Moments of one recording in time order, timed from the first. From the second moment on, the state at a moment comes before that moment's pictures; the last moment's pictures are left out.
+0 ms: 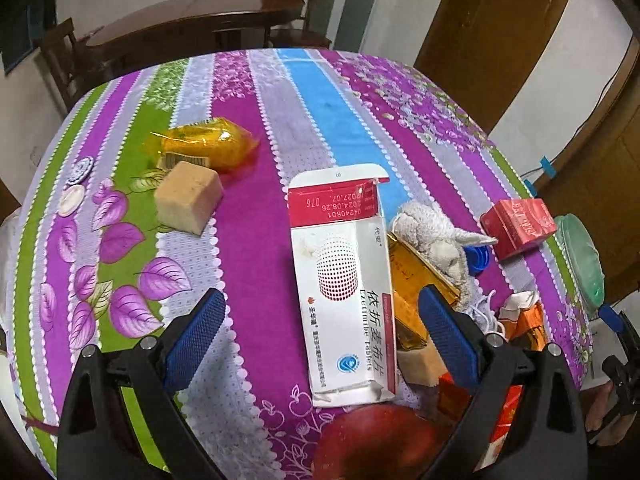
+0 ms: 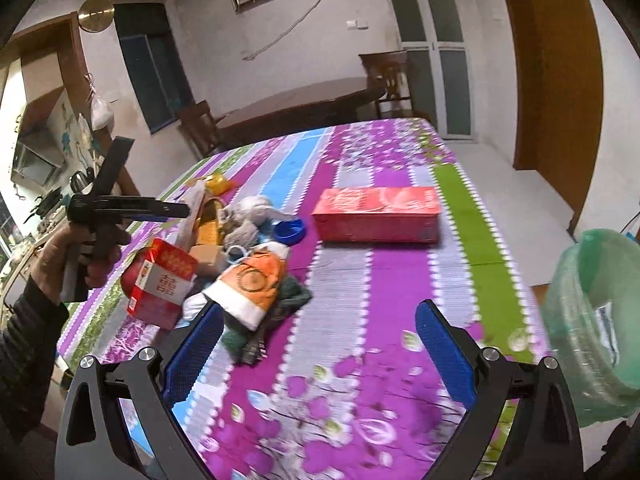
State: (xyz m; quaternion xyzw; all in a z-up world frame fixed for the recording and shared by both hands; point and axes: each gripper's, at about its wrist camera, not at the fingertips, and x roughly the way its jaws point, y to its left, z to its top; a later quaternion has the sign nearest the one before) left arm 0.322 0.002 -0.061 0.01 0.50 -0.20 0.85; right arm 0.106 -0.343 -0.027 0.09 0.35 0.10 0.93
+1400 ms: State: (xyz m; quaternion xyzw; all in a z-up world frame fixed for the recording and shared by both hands) left arm 0.310 0.007 -0.032 0.02 0.44 -0.19 0.88; right arm 0.164 -0.273 -0.007 0.06 0.32 0.12 0.94
